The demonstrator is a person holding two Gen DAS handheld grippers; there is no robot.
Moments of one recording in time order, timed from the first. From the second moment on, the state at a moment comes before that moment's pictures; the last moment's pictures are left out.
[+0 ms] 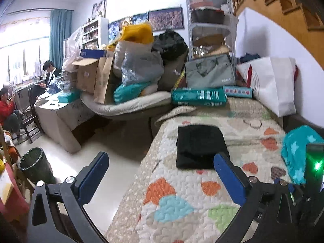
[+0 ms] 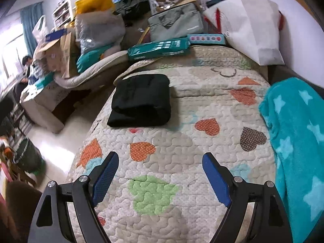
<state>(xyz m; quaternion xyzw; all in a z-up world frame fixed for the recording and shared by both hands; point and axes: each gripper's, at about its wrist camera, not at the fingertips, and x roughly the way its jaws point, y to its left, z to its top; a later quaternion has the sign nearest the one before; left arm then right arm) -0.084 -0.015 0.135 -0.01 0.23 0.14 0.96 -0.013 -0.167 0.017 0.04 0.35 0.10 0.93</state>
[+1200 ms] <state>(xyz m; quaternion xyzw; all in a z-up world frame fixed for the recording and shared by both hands) -0.073 -0.023 0.060 0.00 0.38 0.12 0.92 -0.014 -0.149 -0.008 -0.01 0.37 0.09 0.92</state>
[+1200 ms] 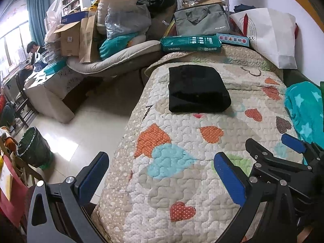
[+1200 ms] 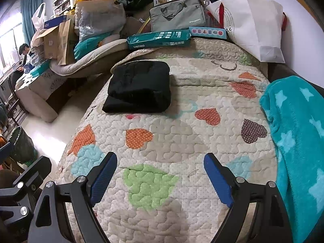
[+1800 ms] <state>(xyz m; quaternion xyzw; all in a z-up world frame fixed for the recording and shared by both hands) -0.068 -0.020 0.053 -0.02 0.40 0.12 0.91 -0.011 -0.148 -0.013 -0.02 0.38 0.09 0.92</state>
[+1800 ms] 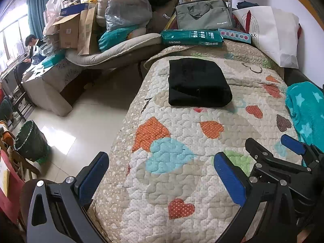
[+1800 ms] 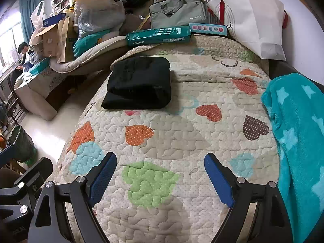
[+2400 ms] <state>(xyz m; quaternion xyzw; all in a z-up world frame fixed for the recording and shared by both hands) -0.067 -0.012 0.042 -0.04 0.42 0.11 0.90 -0.012 -0.145 -0.018 -0.02 0.38 0.09 0.92</state>
